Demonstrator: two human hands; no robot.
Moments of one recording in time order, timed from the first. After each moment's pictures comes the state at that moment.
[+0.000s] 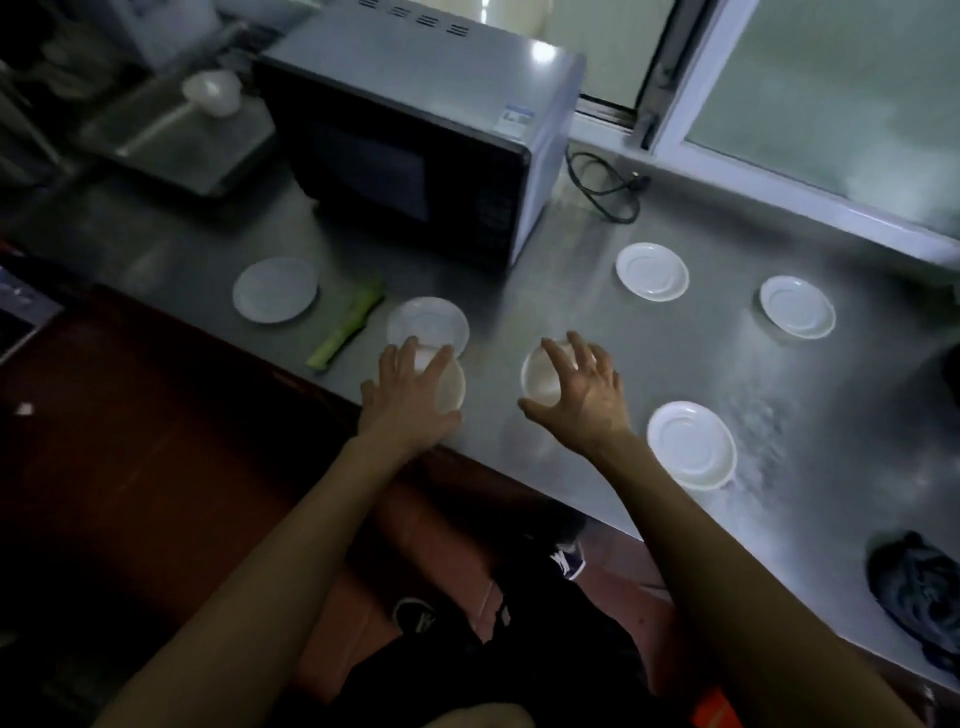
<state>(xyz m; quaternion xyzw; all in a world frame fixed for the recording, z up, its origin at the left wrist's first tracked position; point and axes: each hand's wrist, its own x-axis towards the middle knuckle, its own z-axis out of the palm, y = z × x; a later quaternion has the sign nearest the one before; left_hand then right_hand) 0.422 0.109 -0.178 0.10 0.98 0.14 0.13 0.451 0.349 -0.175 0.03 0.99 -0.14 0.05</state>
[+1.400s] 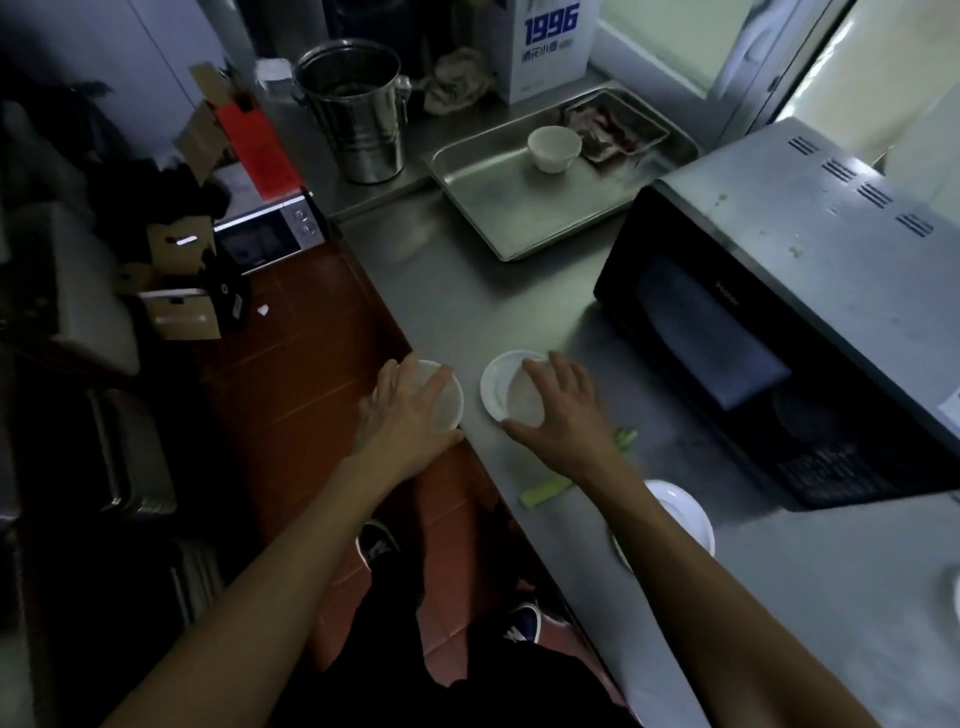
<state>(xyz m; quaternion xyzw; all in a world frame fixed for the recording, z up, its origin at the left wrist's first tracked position) 0.295 -0.183 -0.163 -0.18 0.97 0.15 0.09 0.193 0.020 -0.183 -0.28 0.94 -0.18 0.09</state>
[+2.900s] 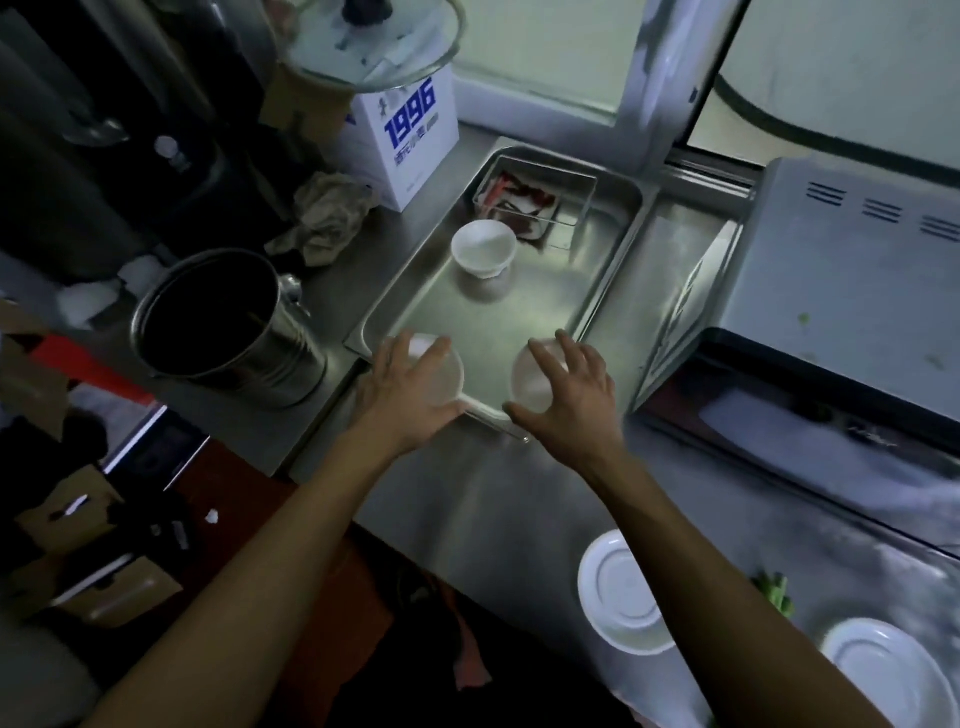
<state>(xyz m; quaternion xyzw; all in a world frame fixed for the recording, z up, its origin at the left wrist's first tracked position) -0.091 -0.377 -0.147 0.05 0.99 0.12 0.09 -0.063 -0.151 -0.178 0.00 0.97 -0.26 0.00</state>
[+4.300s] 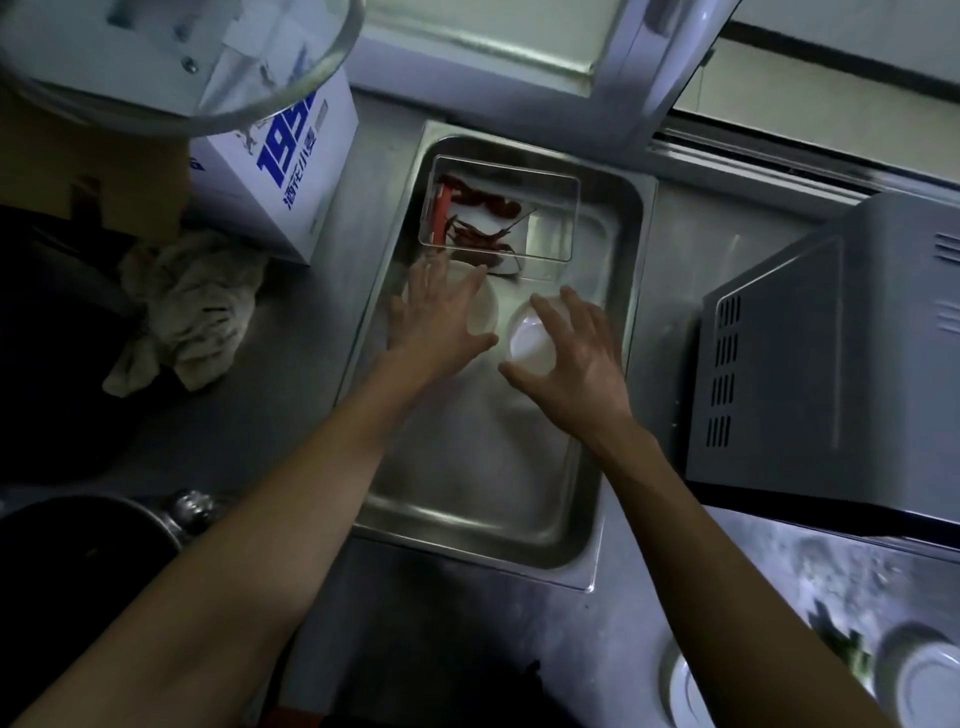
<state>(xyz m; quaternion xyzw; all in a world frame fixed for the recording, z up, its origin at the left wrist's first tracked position) -0.396 -0.324 -0.230 0.21 0.95 0.13 0.18 -0.275 -0.173 -0.208 0.14 0.96 -0.24 0.02</state>
